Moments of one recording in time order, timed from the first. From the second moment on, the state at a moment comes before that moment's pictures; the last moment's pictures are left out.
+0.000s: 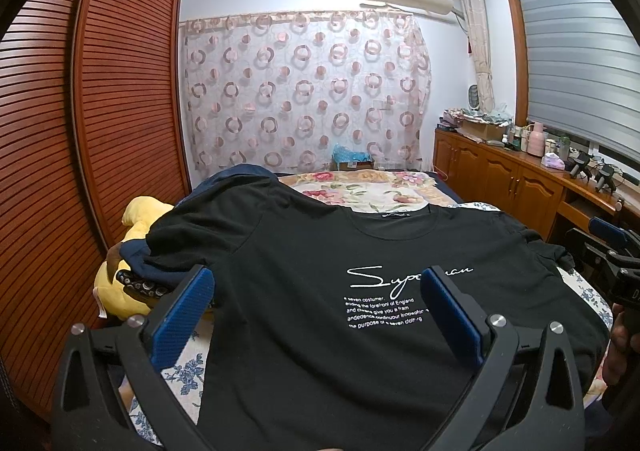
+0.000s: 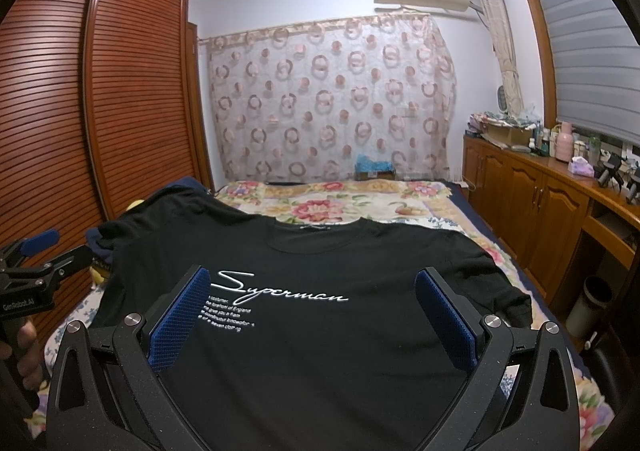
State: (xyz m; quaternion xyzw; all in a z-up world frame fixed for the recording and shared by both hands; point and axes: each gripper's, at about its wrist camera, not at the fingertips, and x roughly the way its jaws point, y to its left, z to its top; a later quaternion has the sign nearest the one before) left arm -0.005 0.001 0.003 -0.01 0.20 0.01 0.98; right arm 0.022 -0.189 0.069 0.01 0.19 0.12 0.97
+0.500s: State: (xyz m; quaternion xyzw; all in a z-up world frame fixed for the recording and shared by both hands) left arm -0.004 0.003 0.001 -0.01 0.20 0.01 0.98; right arm 0.021 -0.189 0.069 0.01 0.19 0.12 0.97
